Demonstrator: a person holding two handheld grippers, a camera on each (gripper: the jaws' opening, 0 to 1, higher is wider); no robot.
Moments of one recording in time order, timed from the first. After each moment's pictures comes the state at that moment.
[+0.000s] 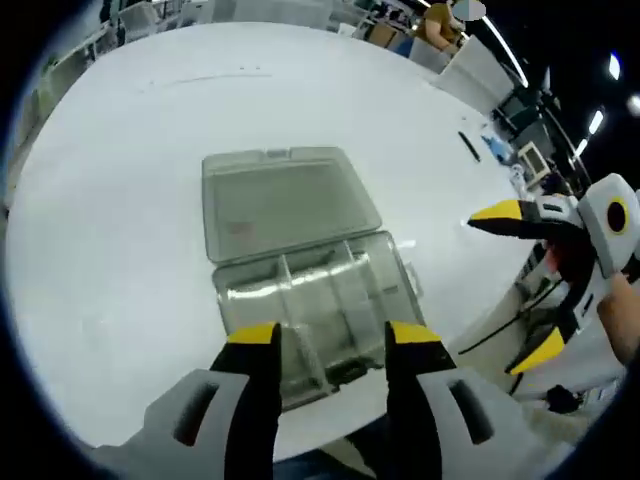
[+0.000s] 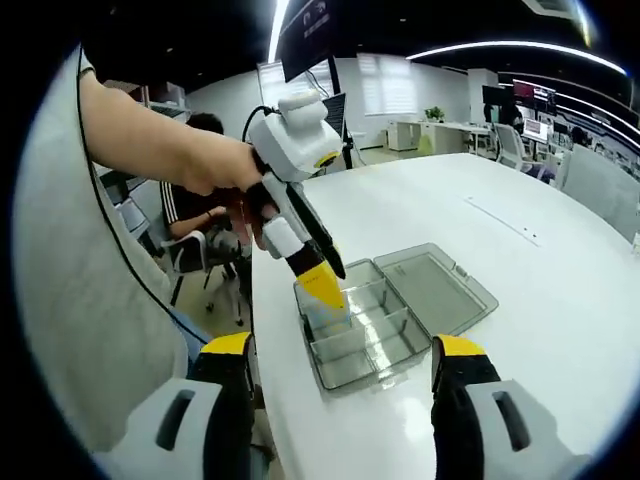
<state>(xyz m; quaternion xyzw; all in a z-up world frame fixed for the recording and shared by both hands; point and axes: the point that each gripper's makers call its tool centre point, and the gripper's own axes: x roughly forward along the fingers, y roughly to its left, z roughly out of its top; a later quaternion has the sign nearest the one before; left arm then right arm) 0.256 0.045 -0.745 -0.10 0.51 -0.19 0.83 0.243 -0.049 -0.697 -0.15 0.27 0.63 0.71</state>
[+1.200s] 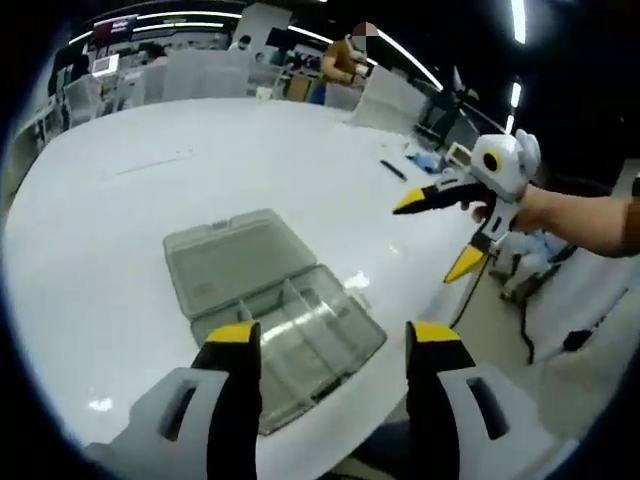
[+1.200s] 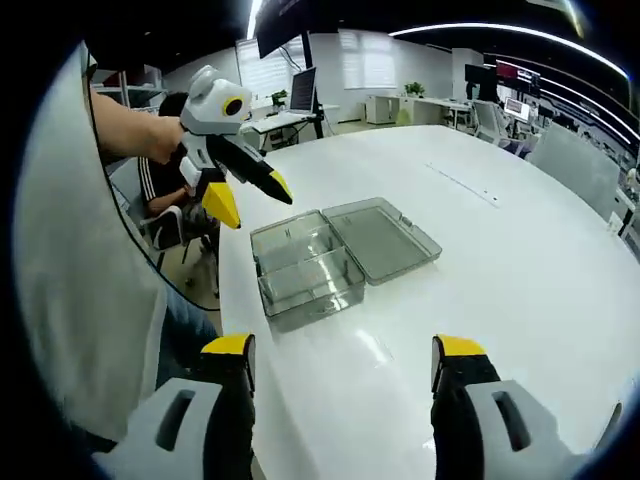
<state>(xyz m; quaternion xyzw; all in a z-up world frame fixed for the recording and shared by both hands) 0.249 0.028 -0.700 -0.06 0.37 -0.30 0.88 0.280 -0.125 -0.716 -0.20 0.31 0.58 0.73</state>
